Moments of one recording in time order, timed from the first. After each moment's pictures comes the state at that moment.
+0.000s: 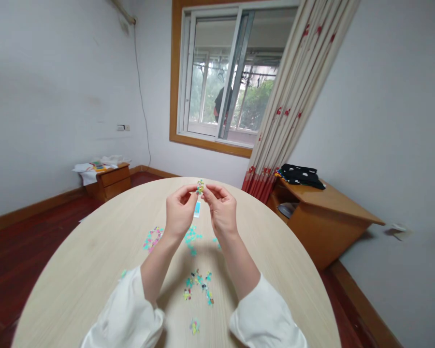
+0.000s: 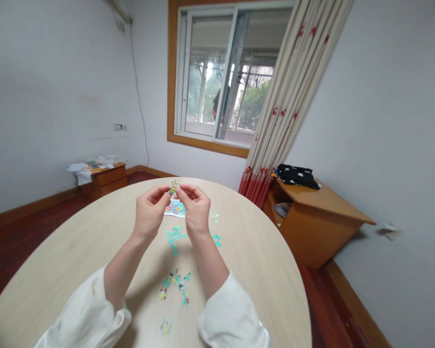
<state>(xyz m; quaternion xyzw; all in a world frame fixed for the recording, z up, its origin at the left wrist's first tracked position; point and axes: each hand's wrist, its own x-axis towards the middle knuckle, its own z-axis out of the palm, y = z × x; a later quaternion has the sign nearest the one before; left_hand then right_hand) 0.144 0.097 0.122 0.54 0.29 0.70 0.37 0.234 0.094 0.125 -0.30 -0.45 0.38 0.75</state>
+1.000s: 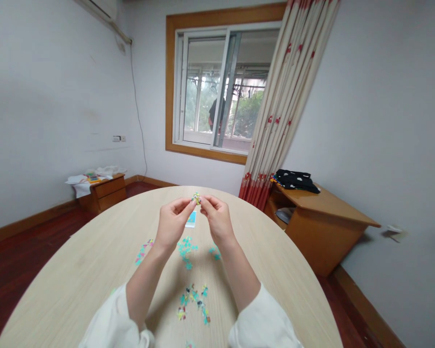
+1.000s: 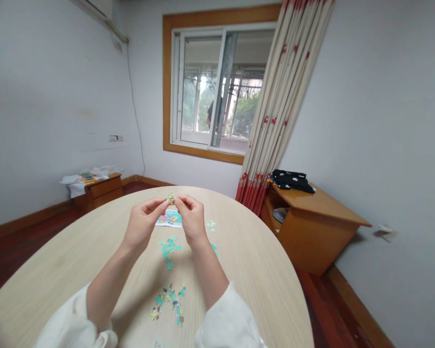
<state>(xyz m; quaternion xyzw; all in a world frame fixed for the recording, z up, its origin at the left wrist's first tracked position) 0.141 0.094 0.127 0.55 0.27 0.66 0.44 0.249 0.098 0.124 -0.34 -0.50 0.39 0.69</state>
